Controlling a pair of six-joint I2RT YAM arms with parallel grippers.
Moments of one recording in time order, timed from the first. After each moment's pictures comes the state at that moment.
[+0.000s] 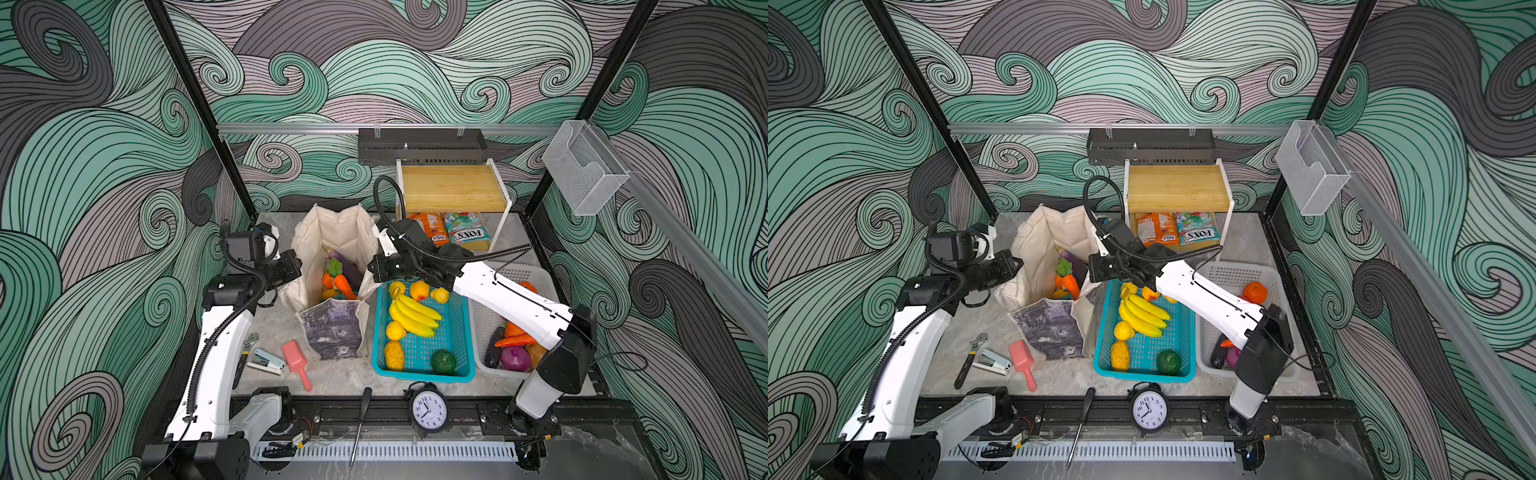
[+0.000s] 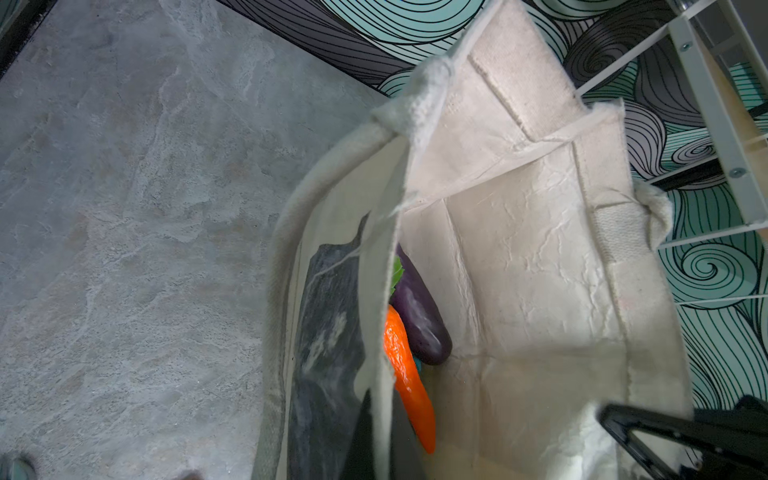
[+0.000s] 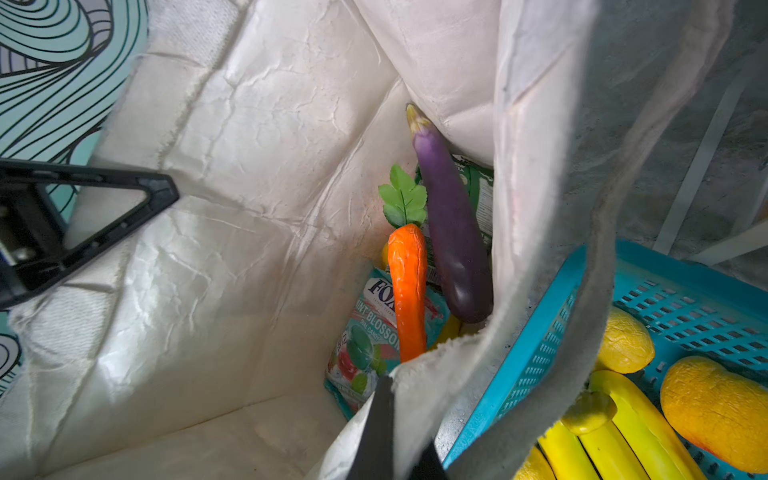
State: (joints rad) left arm 0.05 1.05 1.18 -0.84 0.31 -0.38; right arm 0.86 1.71 1.64 -0.65 -0.11 0.49
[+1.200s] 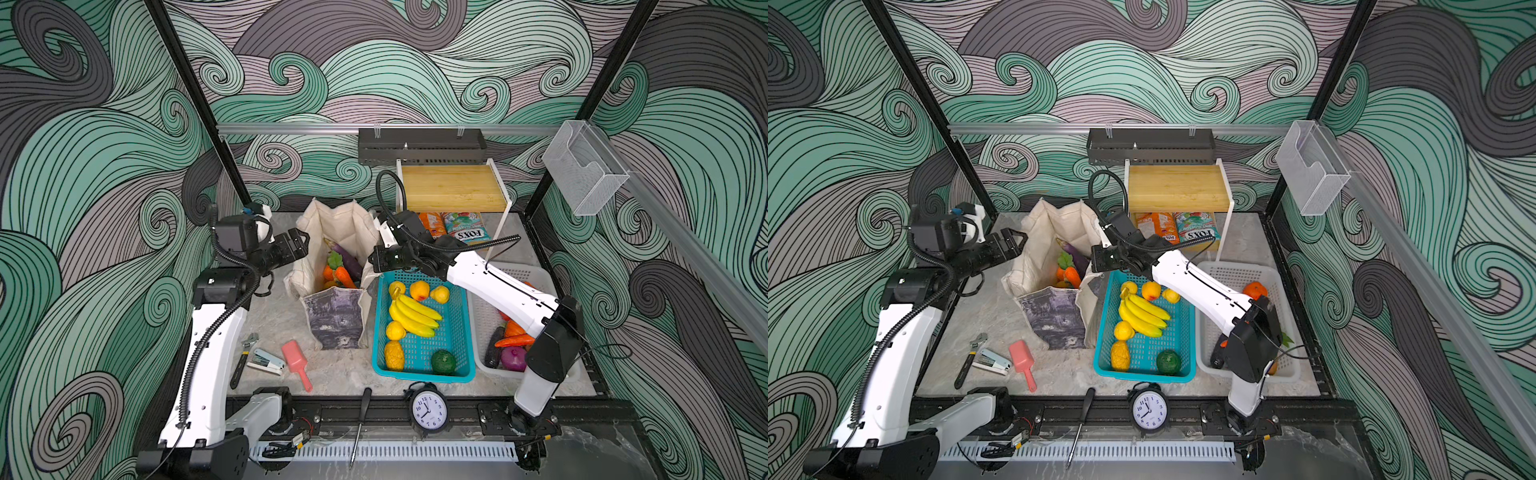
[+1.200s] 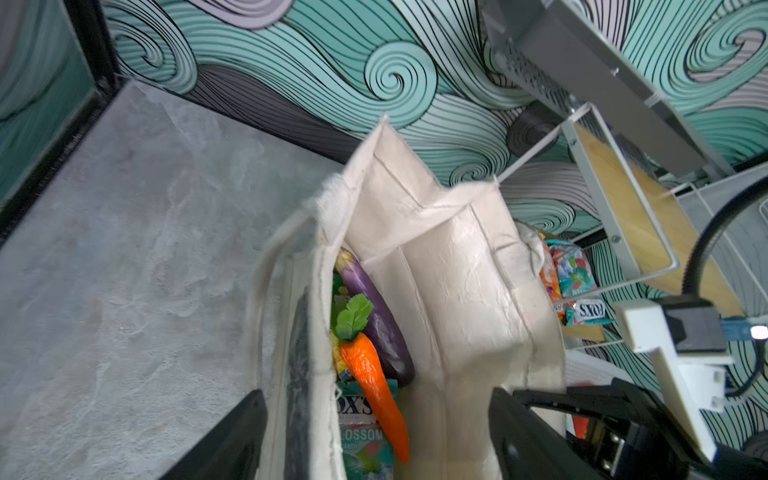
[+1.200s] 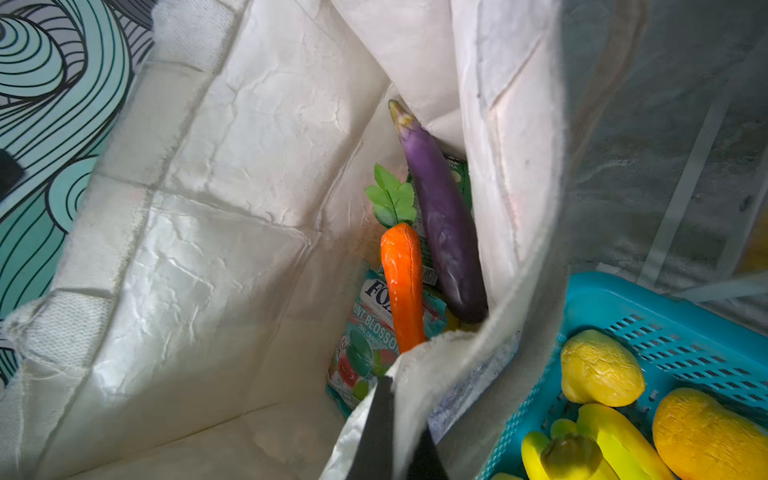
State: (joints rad) left arm 0.06 1.06 1.35 -0.82 0.25 -0.41; right arm 0.80 1.77 1.69 -0.64 -0.15 0.48
